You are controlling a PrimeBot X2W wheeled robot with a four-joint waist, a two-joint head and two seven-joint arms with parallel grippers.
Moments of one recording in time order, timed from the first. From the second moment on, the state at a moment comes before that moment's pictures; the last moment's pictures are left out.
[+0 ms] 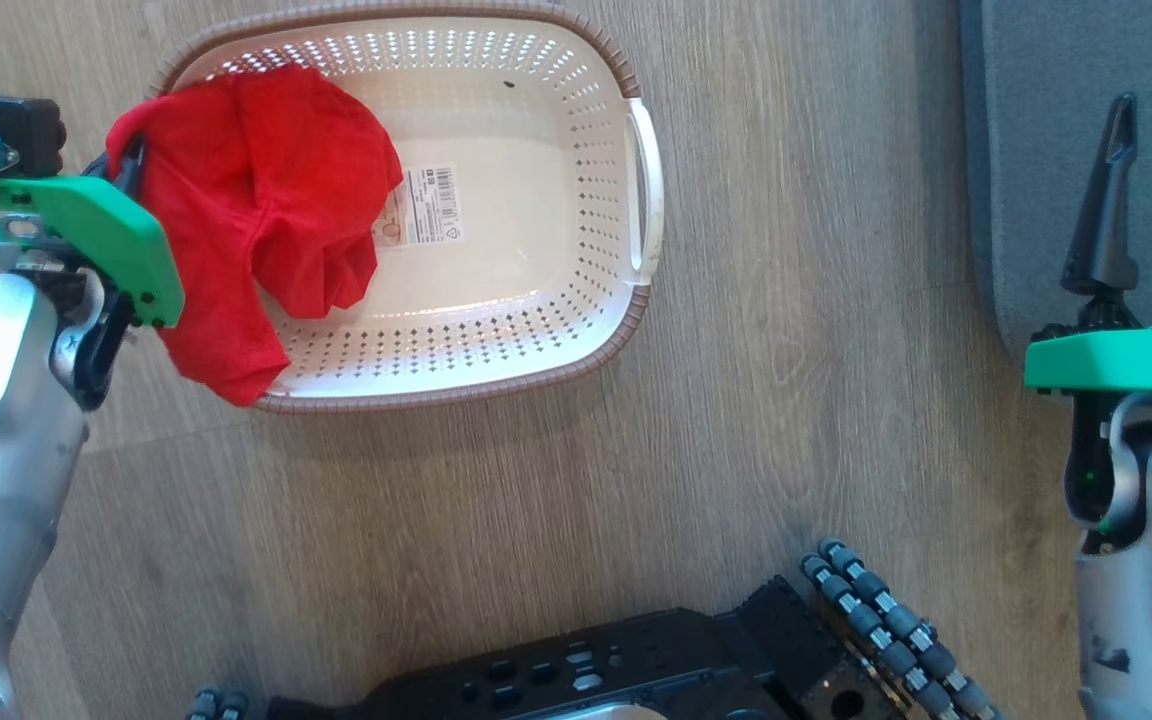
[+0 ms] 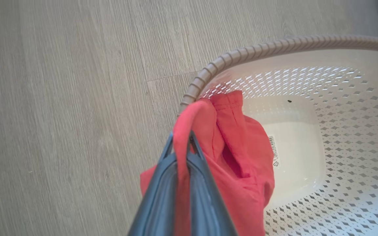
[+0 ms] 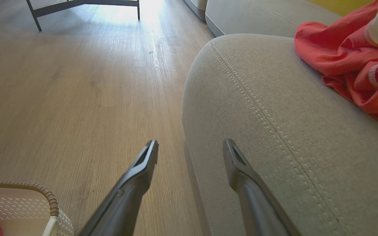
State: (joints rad) left arm -0.90 0.39 -0.64 0.94 -0.67 -0.09 -0.10; right arm -0.32 -0.04 -0.13 -0.04 0.14 0.12 -0.25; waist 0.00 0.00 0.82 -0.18
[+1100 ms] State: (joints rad) left arm -0.43 0.51 -0.53 0.27 -0.79 0.14 -0.20; right arm -0.11 -0.04 -0.19 0.08 0.06 0.12 -0.25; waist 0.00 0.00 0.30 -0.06
